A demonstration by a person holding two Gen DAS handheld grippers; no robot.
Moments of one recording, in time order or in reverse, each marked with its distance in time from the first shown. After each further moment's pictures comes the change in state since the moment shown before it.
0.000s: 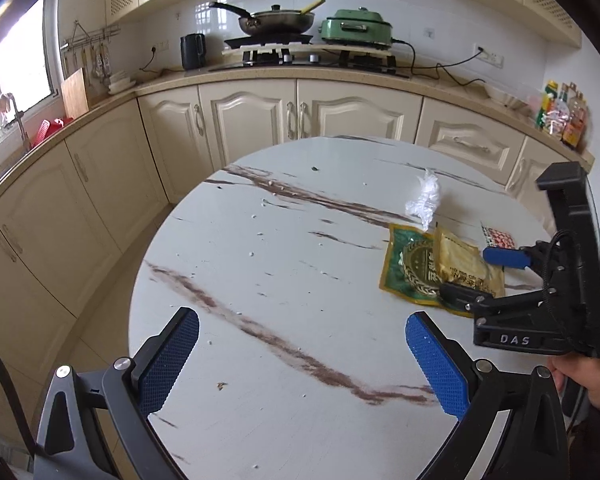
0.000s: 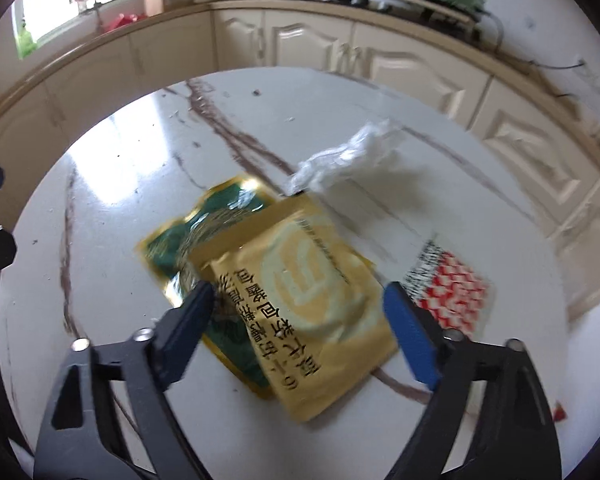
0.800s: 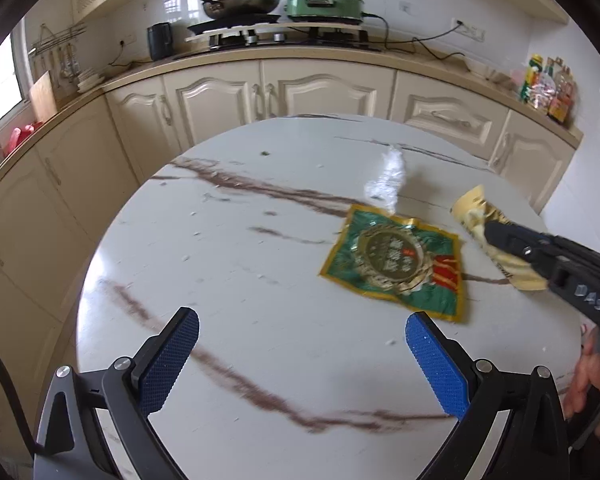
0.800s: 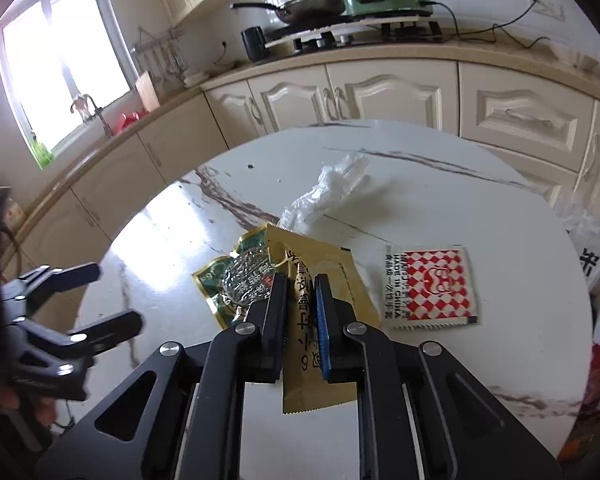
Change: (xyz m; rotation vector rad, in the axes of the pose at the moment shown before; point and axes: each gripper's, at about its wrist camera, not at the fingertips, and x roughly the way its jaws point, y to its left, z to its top) left arm 0.045 -0.047 0.017 0.072 0.069 -0.069; right arm -0.056 -0.055 -0.019 0.272 -0.235 0.158
